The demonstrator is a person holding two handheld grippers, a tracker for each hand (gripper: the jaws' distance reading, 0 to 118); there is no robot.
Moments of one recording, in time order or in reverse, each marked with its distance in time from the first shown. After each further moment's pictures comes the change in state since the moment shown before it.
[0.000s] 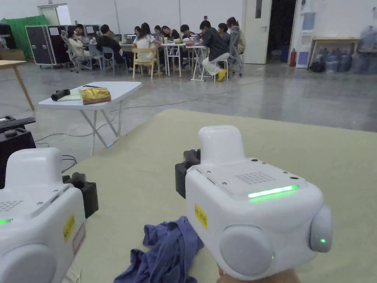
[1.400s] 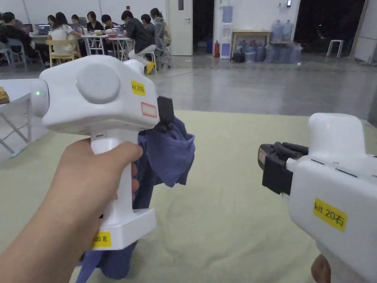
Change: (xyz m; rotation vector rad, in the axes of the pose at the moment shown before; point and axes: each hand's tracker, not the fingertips) left arm 0.256 0.128 -0.089 -0.256 -0.721 0.006; right arm 0.183 0.019 0.146 0.029 -0.381 -0.116
